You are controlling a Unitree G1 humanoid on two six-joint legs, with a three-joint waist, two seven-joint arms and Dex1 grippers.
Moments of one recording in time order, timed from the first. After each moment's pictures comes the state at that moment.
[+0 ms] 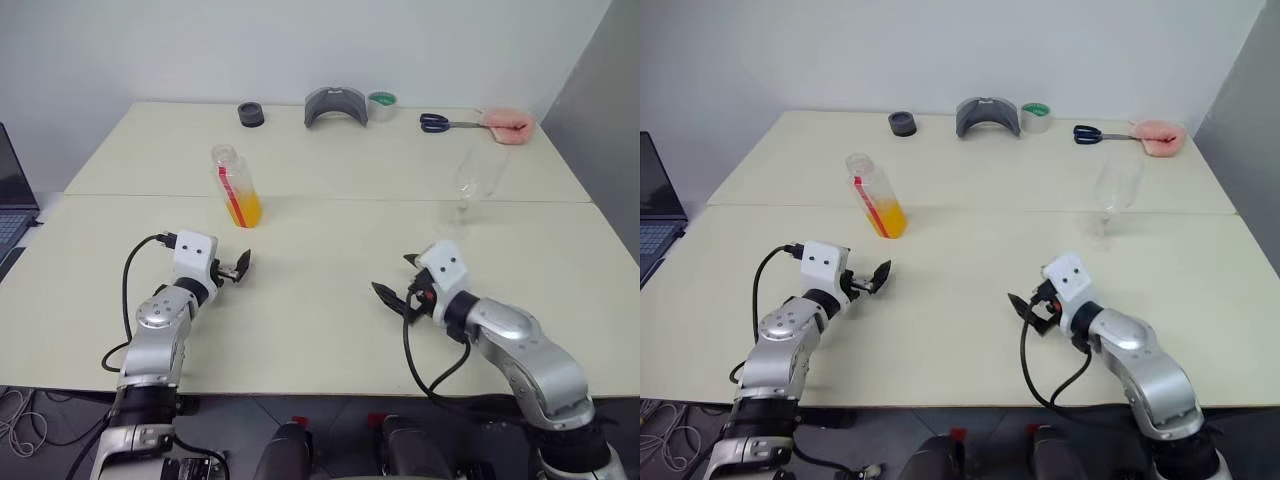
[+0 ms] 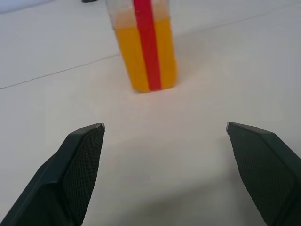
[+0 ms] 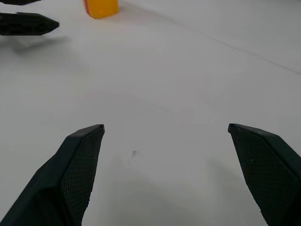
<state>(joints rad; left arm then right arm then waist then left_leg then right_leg) -0.24 0.45 0.14 0.08 -0.13 0.24 -0.42 -0.12 -0.41 0.10 -0.55 0.22 0.76 0.40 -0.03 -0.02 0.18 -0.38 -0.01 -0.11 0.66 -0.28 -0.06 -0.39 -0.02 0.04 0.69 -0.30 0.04</state>
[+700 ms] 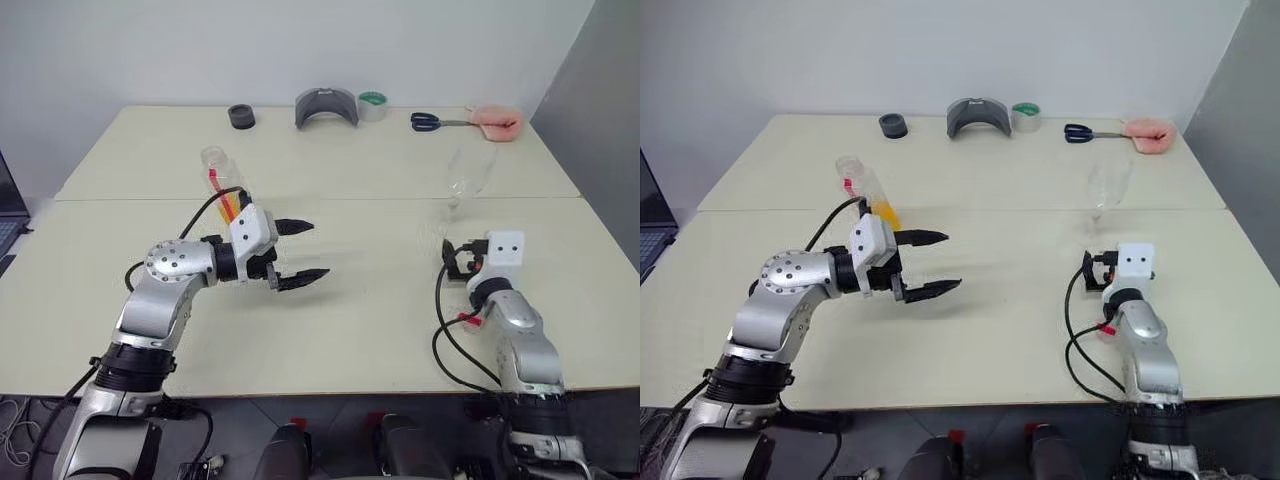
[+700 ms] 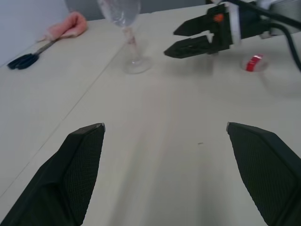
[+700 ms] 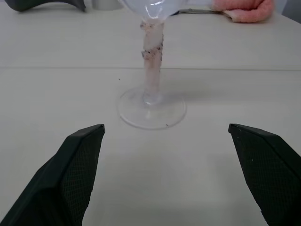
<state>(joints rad) -0.49 0.63 -0.08 -0.02 -0.33 0.22 -1.17 -0.34 -0.19 -0.16 0.09 0.11 0.26 0.11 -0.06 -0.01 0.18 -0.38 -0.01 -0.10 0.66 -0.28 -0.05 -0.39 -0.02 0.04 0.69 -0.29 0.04</state>
